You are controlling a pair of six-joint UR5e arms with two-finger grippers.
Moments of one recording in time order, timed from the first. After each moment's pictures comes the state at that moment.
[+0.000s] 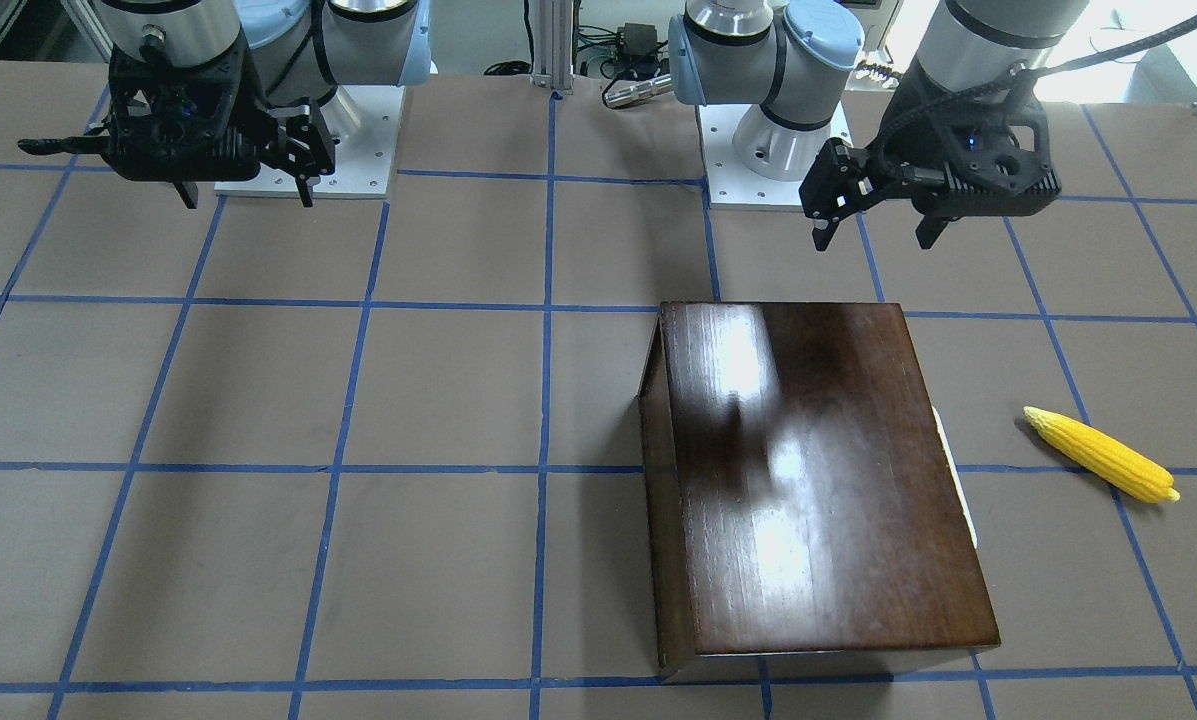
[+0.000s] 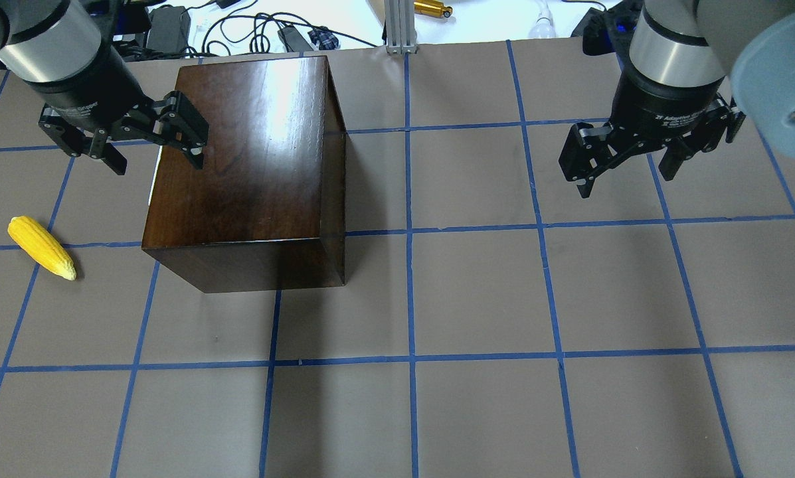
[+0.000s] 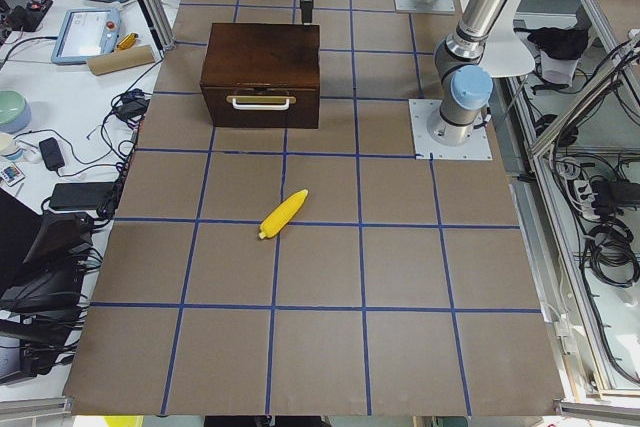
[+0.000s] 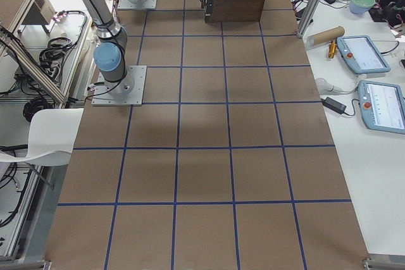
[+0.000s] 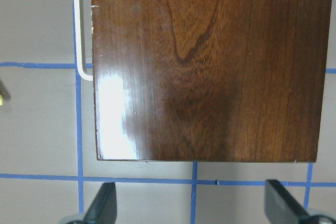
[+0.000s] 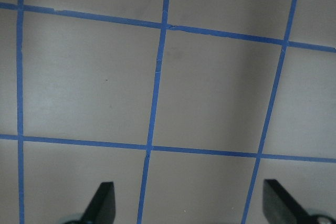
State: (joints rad) left arm -1.50 -1.53 -1.56 -1.62 1.58 0.03; right arm 1.61 -1.64 1.59 -1.46 -1.68 -0.08
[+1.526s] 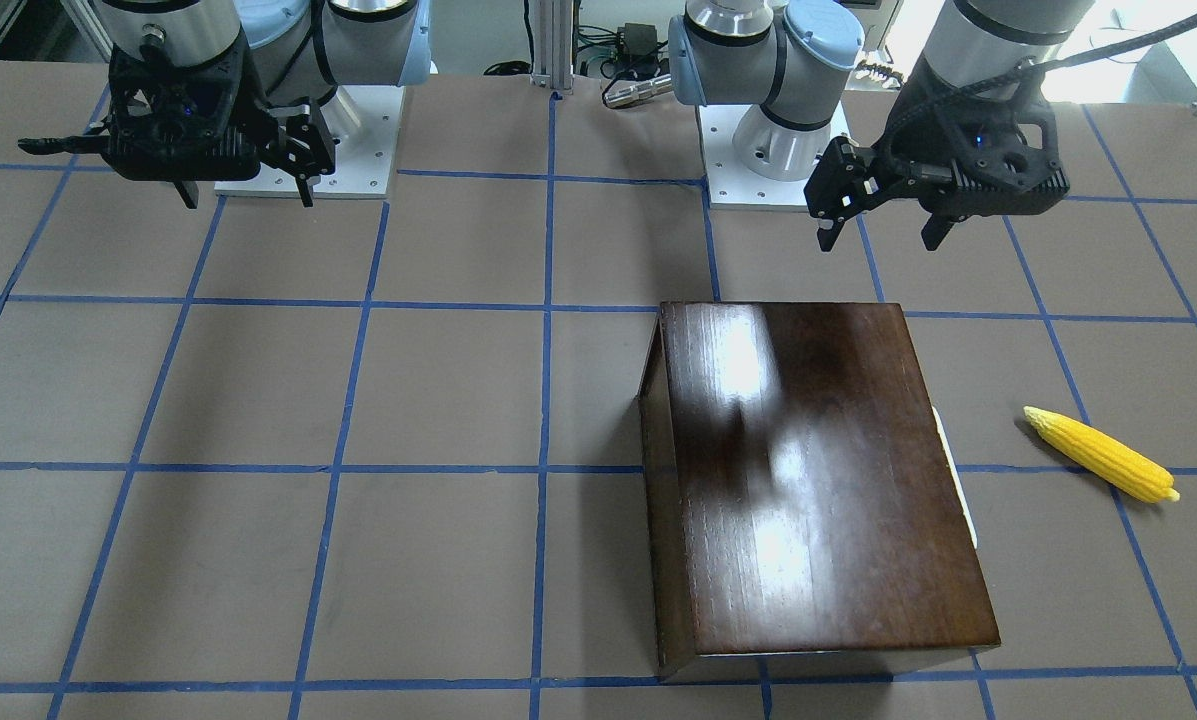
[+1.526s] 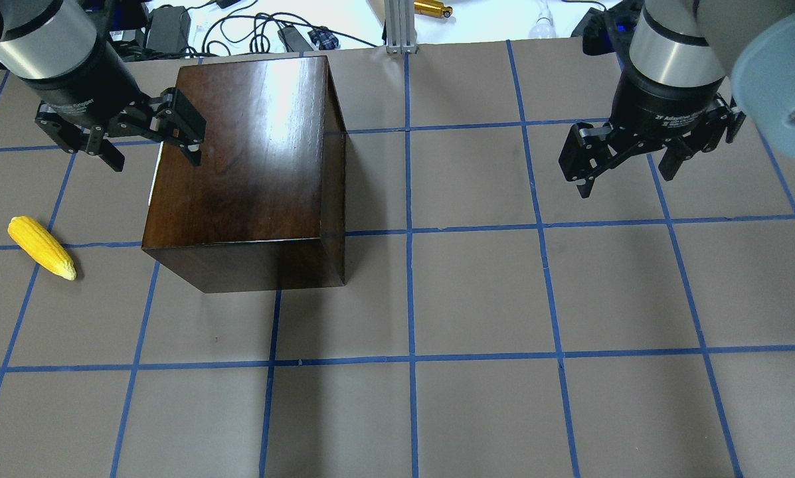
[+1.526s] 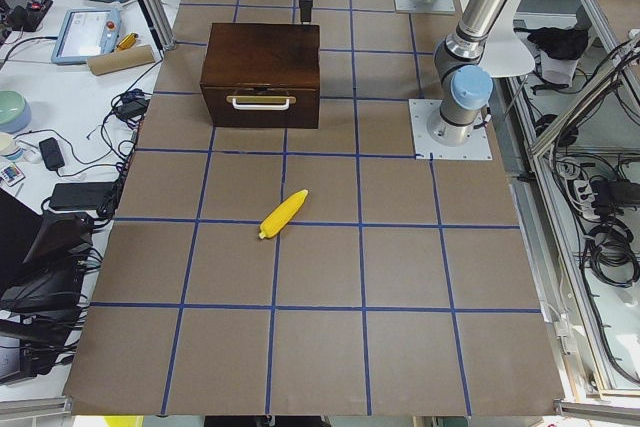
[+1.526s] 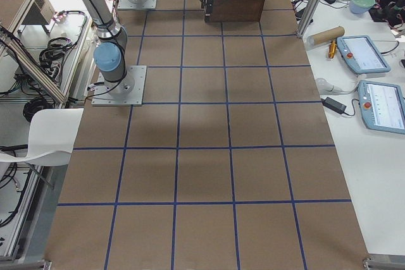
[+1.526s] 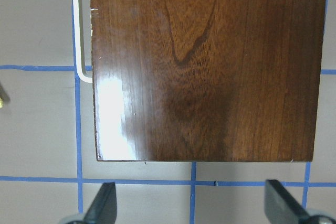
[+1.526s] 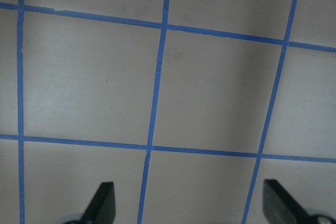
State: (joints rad) left arm -1.49 -1.53 -1.56 -1.61 1.58 0.05; right arm 1.61 -1.64 1.59 -1.46 -1.68 -0.08
